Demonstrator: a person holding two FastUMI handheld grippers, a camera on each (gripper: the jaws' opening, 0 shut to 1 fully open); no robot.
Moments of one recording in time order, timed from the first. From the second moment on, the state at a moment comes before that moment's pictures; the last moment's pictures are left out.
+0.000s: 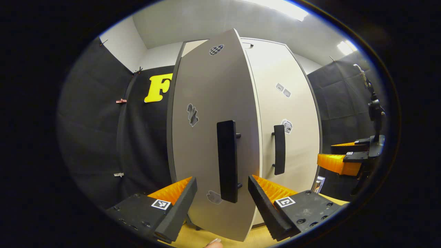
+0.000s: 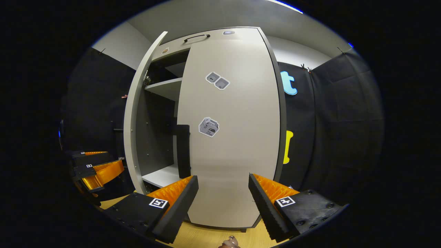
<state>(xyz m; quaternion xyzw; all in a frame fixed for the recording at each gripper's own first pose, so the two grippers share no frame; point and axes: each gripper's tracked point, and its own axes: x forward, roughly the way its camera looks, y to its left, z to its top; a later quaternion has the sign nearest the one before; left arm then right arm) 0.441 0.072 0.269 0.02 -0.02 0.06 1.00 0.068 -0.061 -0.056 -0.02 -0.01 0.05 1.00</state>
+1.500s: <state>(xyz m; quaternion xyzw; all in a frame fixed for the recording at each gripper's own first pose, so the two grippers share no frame) 0.445 0.058 0.264 0.00 0.00 0.00 1.00 0.027 -0.035 -0.049 -0.02 -0.01 0.06 1.00</state>
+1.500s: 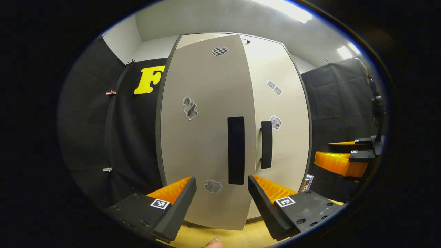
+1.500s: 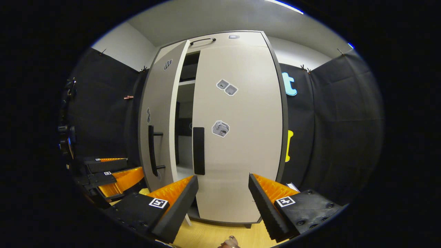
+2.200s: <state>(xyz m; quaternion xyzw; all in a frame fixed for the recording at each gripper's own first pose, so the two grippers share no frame) 0.443 0.060 0.265 -0.01 0.00 0.01 1.00 0.025 -0.035 -0.039 -0.03 -0.02 0.07 1.00</state>
